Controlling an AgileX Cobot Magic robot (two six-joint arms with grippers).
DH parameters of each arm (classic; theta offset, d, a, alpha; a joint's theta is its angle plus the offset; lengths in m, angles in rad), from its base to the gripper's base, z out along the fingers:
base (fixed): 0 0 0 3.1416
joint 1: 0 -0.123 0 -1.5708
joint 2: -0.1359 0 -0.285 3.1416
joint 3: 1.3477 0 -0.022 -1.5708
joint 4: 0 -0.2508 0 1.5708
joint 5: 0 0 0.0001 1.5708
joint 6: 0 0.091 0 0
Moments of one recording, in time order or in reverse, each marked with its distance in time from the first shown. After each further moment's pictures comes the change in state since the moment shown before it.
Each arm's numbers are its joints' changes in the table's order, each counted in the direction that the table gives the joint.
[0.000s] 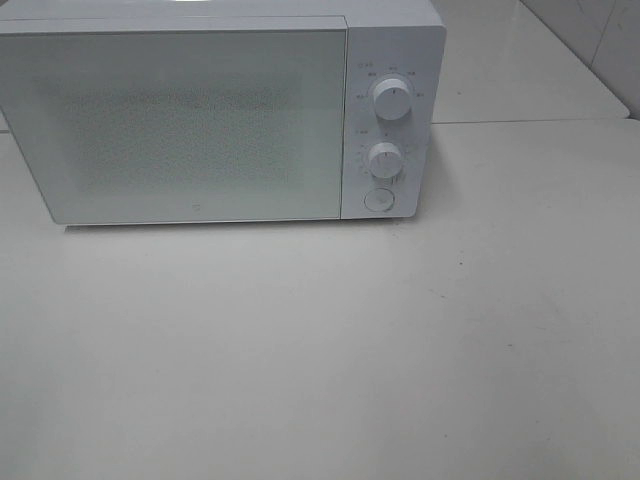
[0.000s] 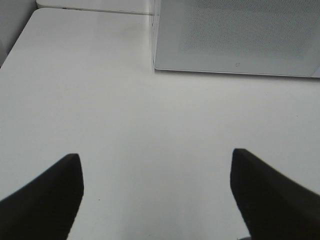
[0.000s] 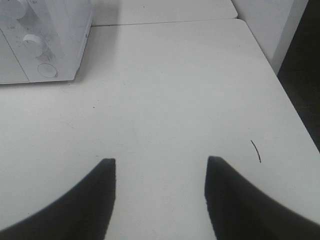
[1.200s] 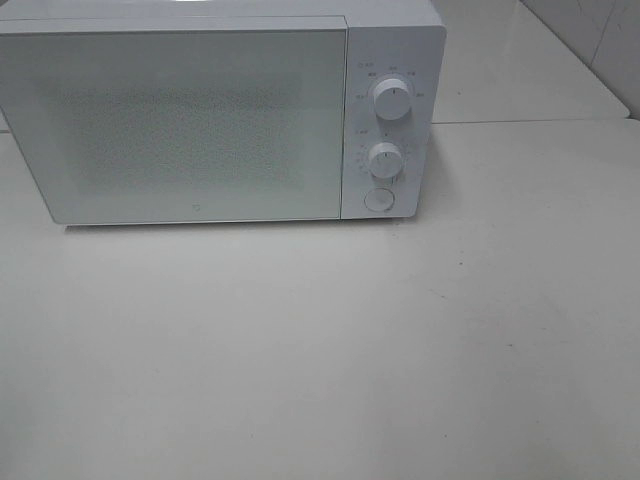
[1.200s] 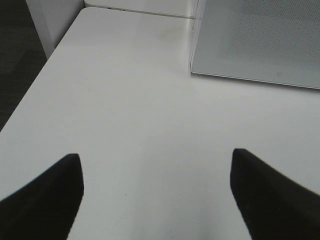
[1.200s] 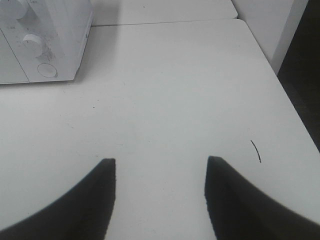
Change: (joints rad) left arm -0.174 0.000 0.000 0.015 0.000 0.045; right arm 0.000 0.000 0.000 0.000 0.000 0.000
